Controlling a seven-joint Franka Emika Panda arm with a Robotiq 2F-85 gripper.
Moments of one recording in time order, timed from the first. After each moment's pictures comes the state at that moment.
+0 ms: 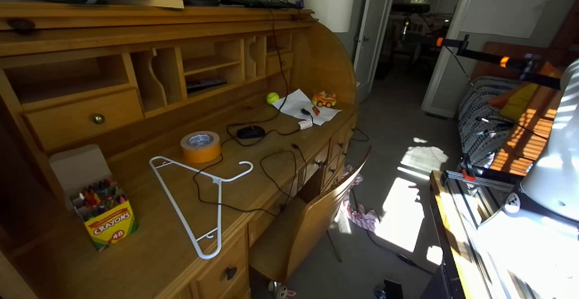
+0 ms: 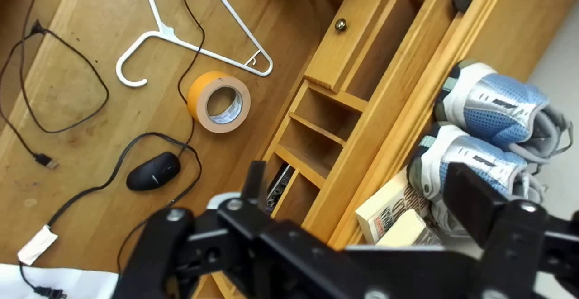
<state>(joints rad) -0.12 -0.22 0.10 -1.95 0.15 2.36 1.13</state>
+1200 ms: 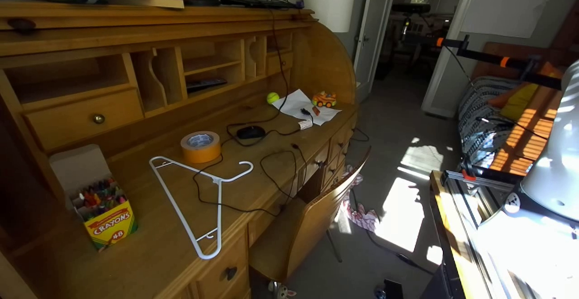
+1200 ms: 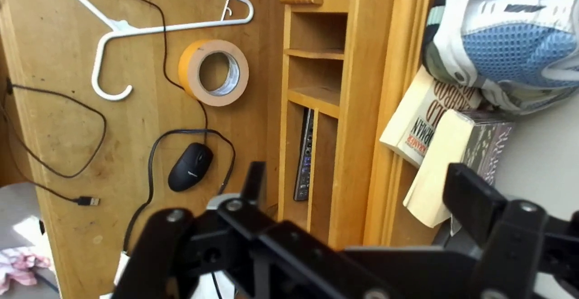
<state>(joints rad) -0.13 0.02 0.11 -1.73 -0.16 2.36 1.80</state>
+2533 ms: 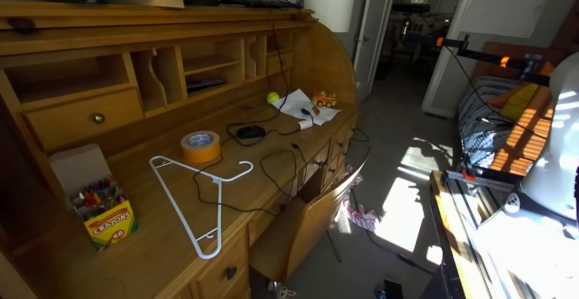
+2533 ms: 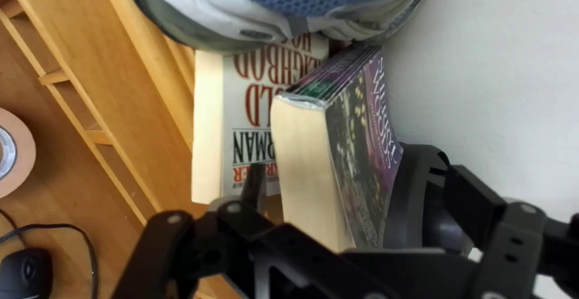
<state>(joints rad) 0.06 0.46 -0.23 -1.41 -0.48 2.80 2.45</state>
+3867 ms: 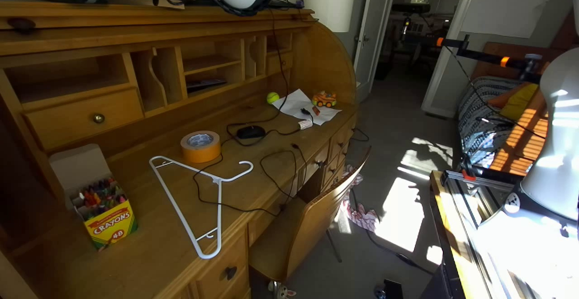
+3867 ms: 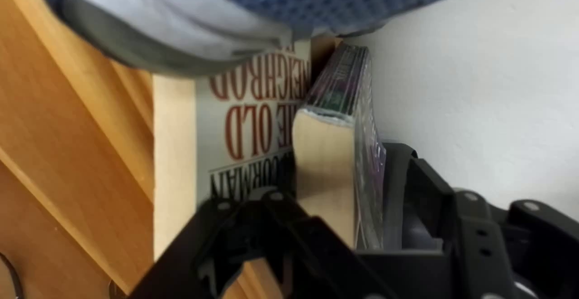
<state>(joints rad) 0.26 0.62 -0.55 -1.32 -0.59 2.91 2.67</state>
